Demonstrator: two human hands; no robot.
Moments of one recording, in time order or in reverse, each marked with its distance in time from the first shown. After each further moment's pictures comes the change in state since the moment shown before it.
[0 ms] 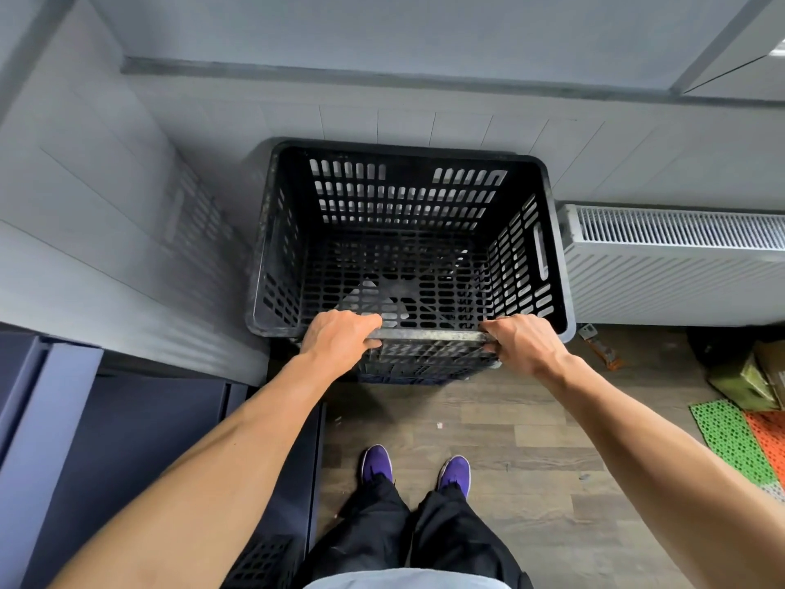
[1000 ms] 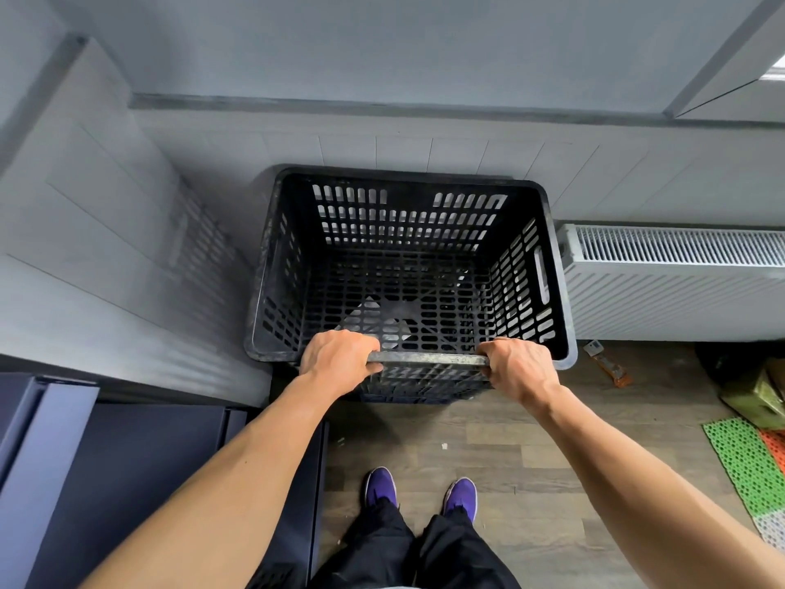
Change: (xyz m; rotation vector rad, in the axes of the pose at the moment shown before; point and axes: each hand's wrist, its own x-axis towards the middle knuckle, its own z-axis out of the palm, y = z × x) left_hand 0.013 0.003 -0.007 0.067 -0.129 -0.123; right_hand 0.009 -0.007 0.016 0.089 0.064 0.154
